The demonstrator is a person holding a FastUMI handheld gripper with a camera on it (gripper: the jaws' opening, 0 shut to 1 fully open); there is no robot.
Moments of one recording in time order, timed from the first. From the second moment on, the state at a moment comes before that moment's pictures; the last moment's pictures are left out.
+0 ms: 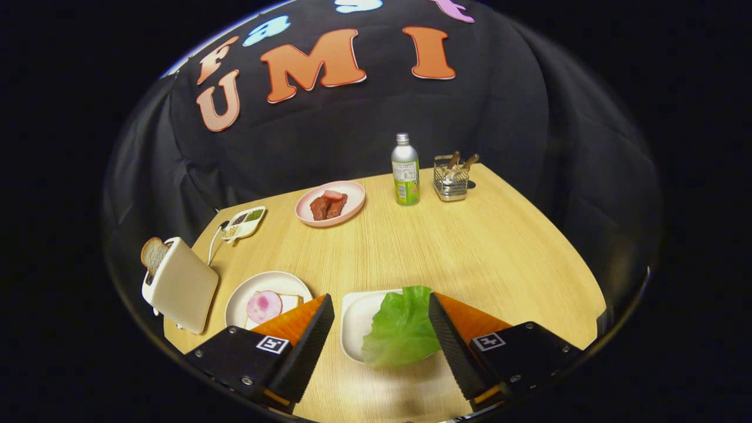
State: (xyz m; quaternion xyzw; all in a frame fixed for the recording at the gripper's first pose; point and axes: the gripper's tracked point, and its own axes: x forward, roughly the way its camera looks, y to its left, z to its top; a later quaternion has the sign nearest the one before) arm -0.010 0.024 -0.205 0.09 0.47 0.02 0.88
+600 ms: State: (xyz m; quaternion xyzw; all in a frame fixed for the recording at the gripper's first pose) arm -0.034 0.019 -0.294 0.06 0.60 -0.04 0.80
